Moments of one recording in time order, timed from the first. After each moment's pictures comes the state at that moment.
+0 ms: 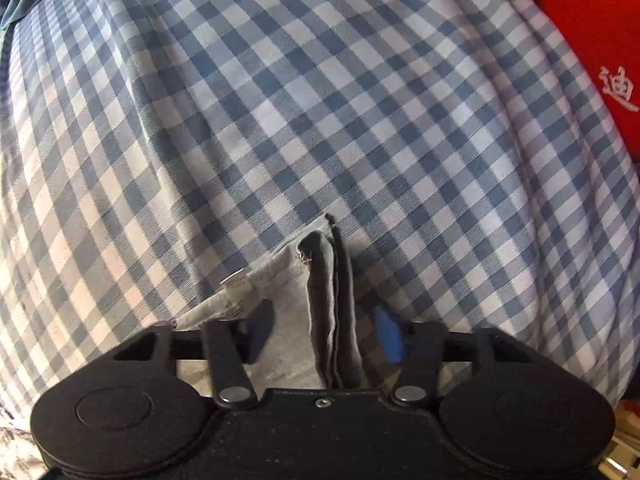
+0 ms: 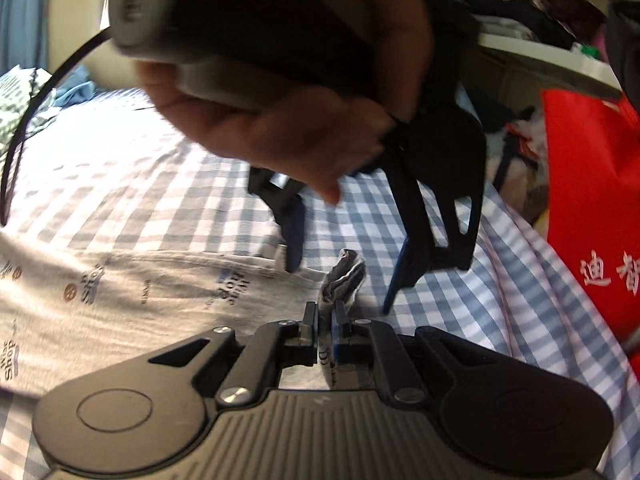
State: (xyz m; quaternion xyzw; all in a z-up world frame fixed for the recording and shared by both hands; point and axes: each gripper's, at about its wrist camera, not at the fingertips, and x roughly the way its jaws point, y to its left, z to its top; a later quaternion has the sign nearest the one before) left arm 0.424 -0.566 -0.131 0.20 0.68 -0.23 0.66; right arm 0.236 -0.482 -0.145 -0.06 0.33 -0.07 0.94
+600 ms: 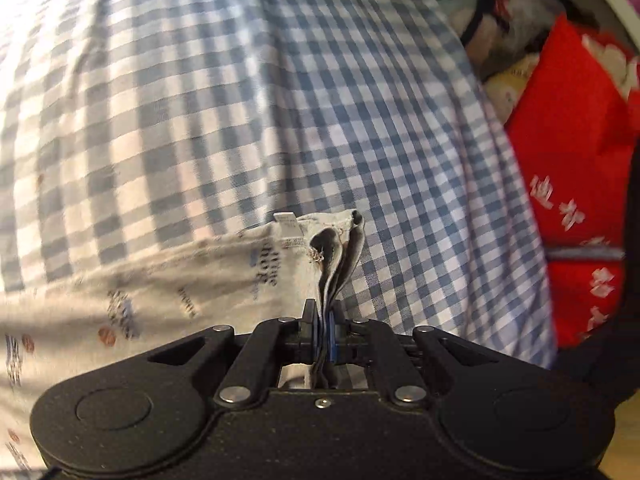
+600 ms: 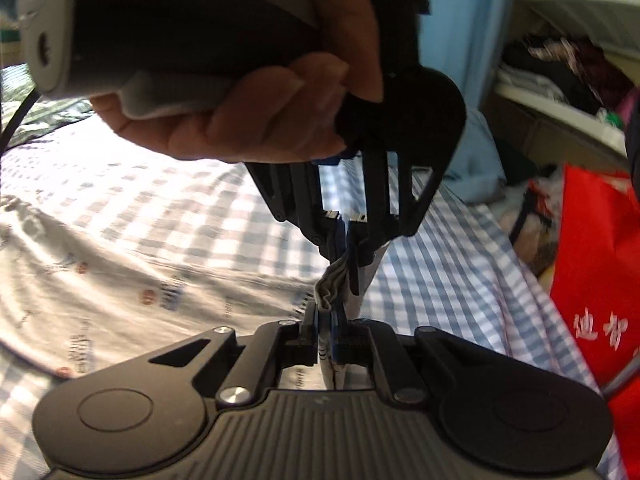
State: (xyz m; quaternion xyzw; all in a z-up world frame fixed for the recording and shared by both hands) left arm 0.396 -0.401 -0.053 -0.06 0.65 -0.25 0.72; right arm 0.198 -0.407 -0.100 -0.13 0.29 -0.03 0.95
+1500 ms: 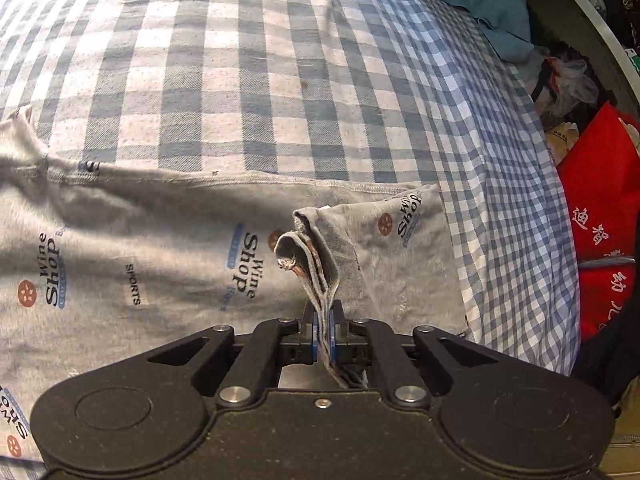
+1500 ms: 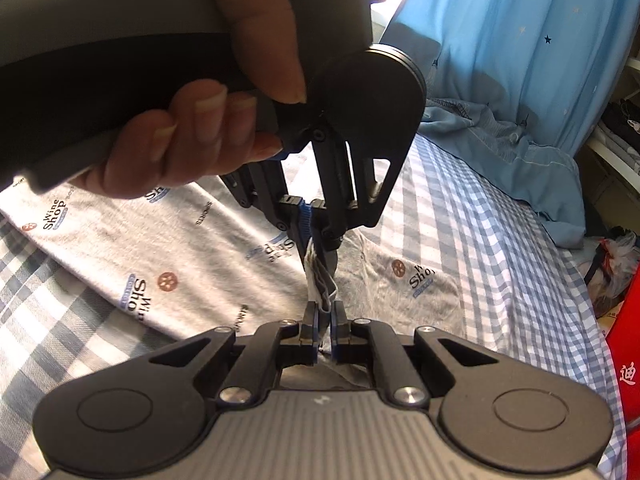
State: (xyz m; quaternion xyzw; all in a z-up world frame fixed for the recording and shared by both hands) left arm 0.367 -0.145 -0.121 -0.13 0.62 -0.23 0.74; right arm 0.201 -0.202 -0.150 -0.22 0.35 0.02 0.91
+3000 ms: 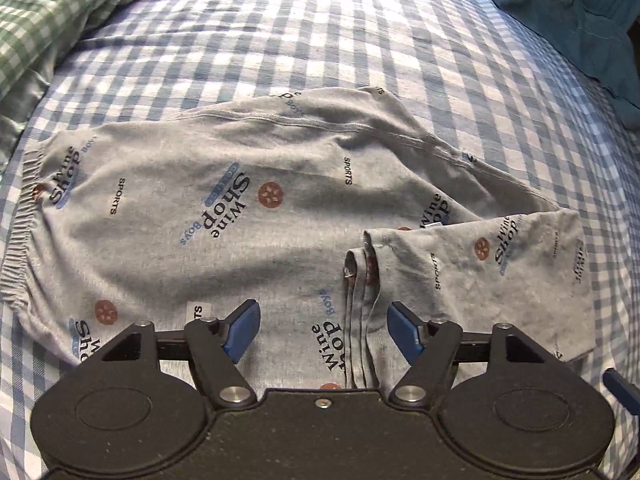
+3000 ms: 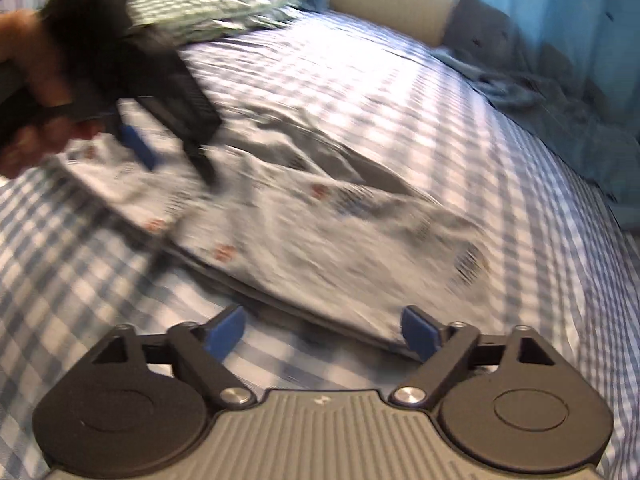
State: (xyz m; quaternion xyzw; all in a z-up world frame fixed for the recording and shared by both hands) left arm 0.312 0.050 -0.133 -0.10 0.59 -0.03 0.80; right arm 0.181 -0.154 -0.139 -0.18 0.44 0.07 0.88
